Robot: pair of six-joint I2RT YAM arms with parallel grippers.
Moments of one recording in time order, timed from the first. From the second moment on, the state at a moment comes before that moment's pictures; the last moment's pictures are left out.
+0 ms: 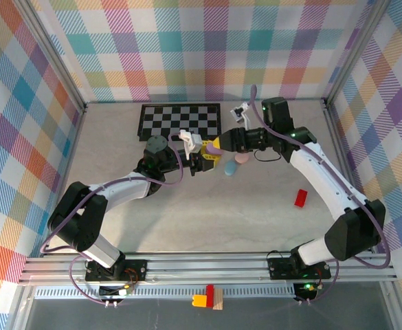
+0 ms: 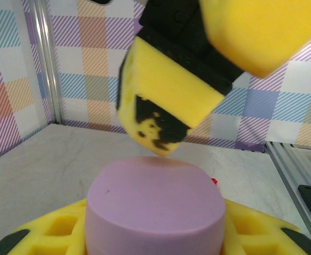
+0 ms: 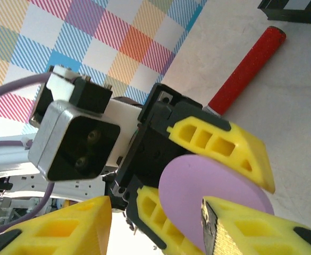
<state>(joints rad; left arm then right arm) -0.56 1.57 0.85 0.75 0.79 -0.03 0.40 1.43 1.36 -0.57 -0.95 0.41</state>
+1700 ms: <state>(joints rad) -0.56 1.46 0.77 0.77 0.70 -0.03 0.32 1.46 0.93 0.22 -0.95 1.11</state>
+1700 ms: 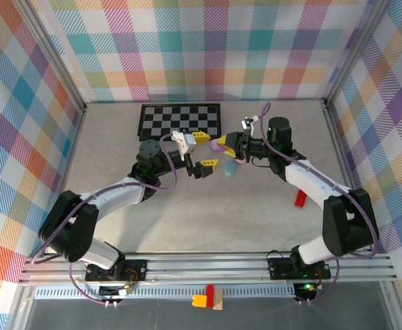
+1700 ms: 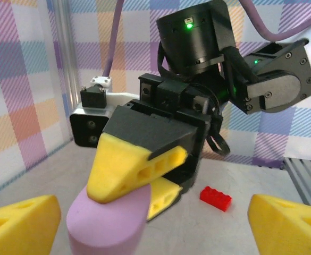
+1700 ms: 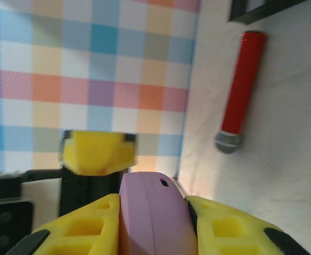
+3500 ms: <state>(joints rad) -0.28 1.13 0.35 0.39 -0.03 0.18 0.20 1.23 0.59 0.08 0.22 0.09</state>
